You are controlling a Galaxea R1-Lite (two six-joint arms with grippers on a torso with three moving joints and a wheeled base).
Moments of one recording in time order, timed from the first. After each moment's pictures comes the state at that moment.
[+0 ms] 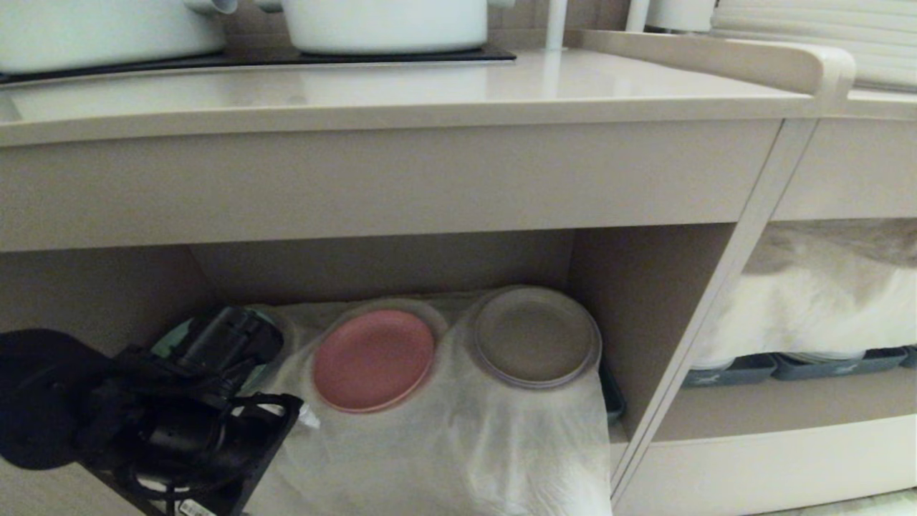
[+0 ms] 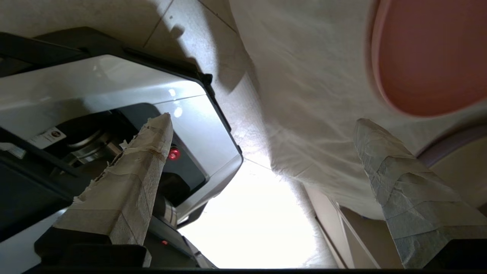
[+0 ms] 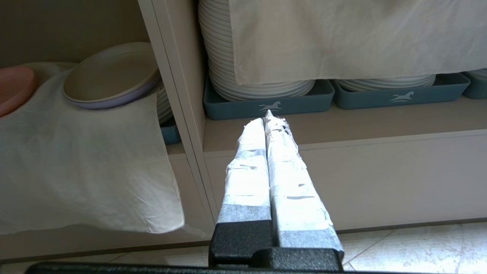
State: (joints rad) left arm -0.40 1.60 -0.72 0.30 0.01 -1.58; right arm 0.01 0.00 0.00 0.00 -0.03 0.05
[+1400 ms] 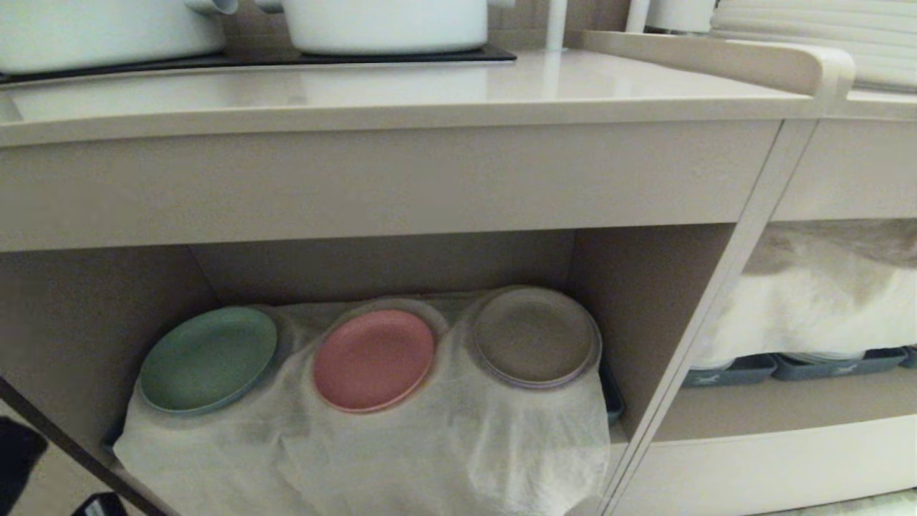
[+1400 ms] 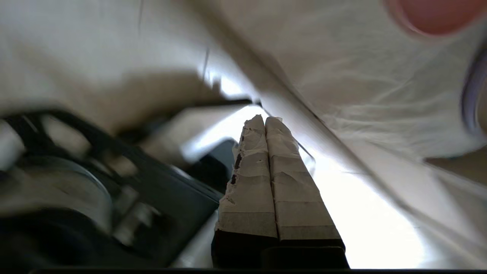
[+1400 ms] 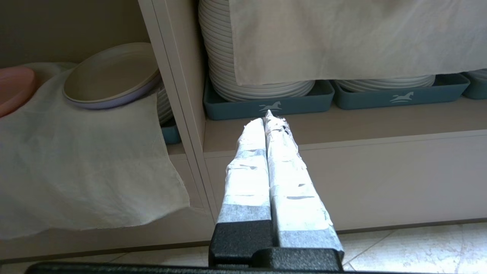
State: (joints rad) left arm -0.42 0.99 -0.51 0.52 0.17 -1.17; right arm 0.01 0.00 0.00 0.00 -0.03 0.05
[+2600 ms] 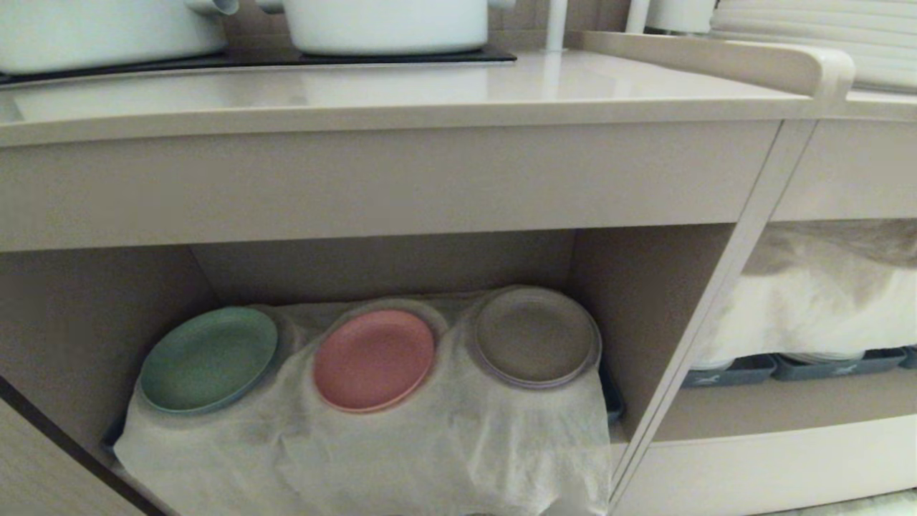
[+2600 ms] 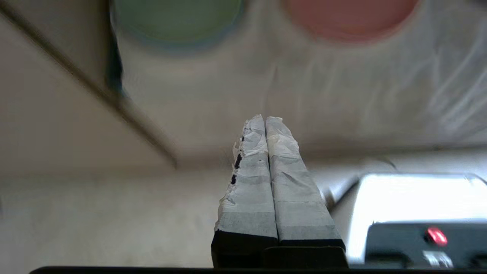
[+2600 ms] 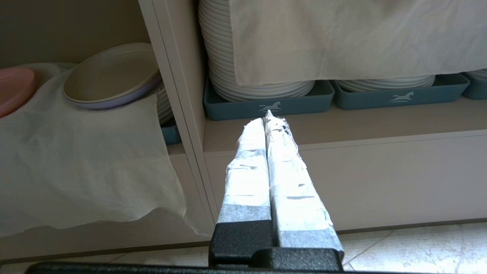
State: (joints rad) left arm -0.29 0.43 -0.38 0.38 0.26 -0.08; right arm 0.01 0.00 0.00 0.00 -0.03 0.05
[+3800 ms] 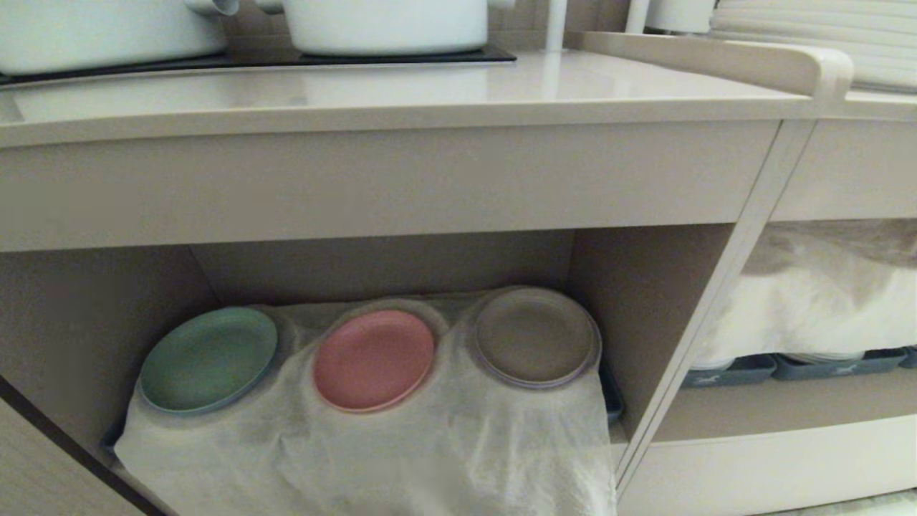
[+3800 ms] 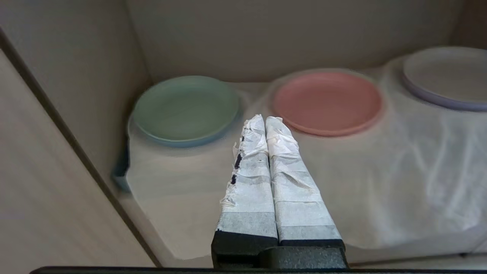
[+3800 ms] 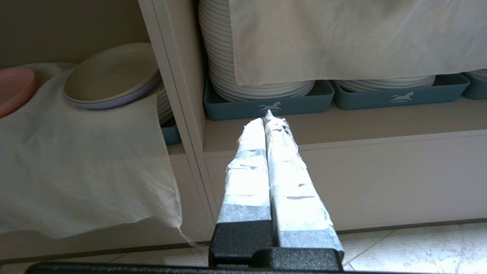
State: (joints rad) left arm 0.00 0.01 -0.03 -0.05 -0.03 0.06; right arm 0.01 0.00 0.00 0.00 -0.03 0.05
